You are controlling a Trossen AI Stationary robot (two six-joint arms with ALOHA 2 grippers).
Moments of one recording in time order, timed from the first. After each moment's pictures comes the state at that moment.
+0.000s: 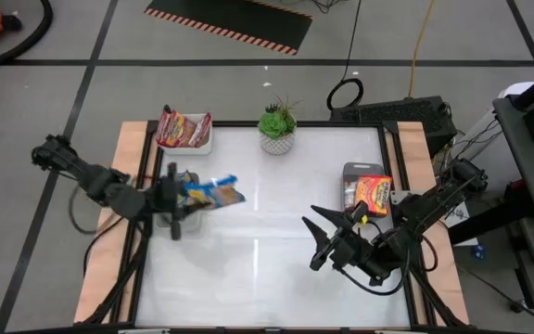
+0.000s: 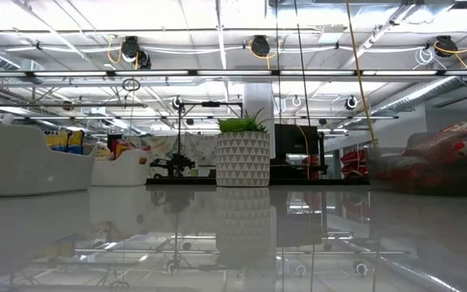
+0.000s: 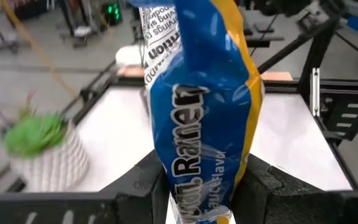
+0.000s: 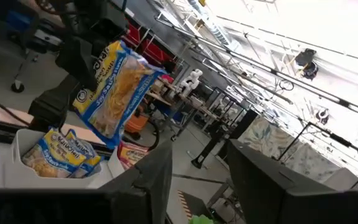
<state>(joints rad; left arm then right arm) -0.54 0.90 0.97 -0.44 -0.66 -0.20 0.71 1.51 1.06 1.05 1.31 -1.16</state>
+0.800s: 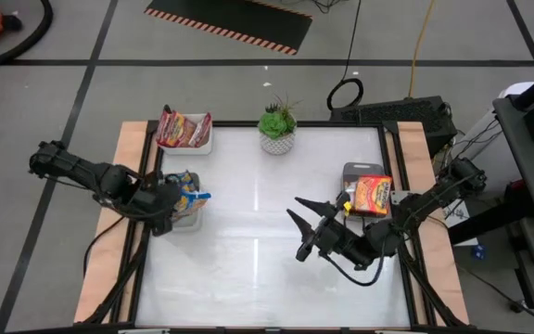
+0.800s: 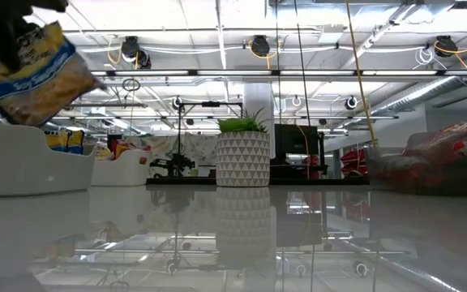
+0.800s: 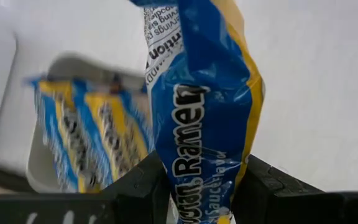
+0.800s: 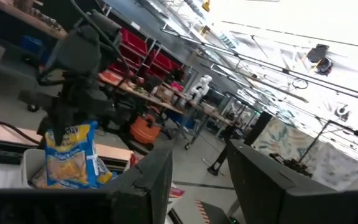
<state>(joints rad) -0.39 0.92 0.97 -1.34 -0.21 -0.64 0.58 1.51 1.05 0.87 1.15 -0.88</state>
